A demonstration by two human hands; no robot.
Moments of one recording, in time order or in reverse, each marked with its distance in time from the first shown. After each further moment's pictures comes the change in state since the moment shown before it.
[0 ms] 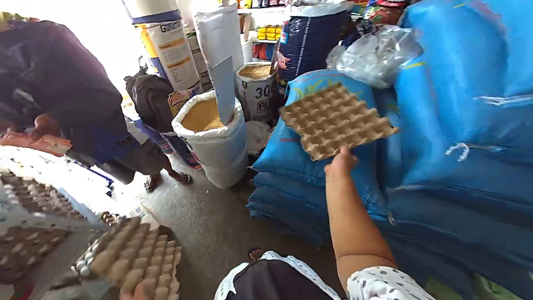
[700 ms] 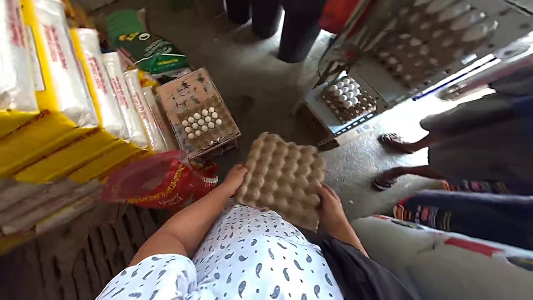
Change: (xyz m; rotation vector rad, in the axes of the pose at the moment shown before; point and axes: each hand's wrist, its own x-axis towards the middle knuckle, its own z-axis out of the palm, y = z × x) left_hand -0.218 -0.178 0.021 -0.754 0.568 -0.768; right_hand -0.391 0.270 -0.034 -1.316 -2.492 0.266
